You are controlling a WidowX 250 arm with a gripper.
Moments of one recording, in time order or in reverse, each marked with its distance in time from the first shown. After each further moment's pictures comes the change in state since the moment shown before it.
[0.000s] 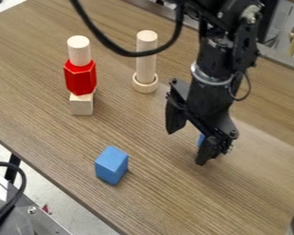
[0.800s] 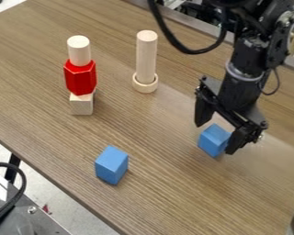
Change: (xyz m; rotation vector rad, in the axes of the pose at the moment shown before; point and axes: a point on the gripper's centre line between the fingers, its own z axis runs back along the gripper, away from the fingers) arm 0.051 0.001 -0.015 0.003 -0.003 0.052
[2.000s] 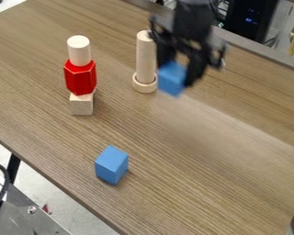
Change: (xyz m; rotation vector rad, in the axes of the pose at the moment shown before) arm -0.034 0.081 0.087 -0.025 -0.079 0.307
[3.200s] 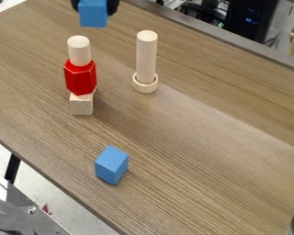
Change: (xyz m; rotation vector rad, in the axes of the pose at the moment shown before) arm -0.007 0.112 0.040 0.063 0.084 0.562
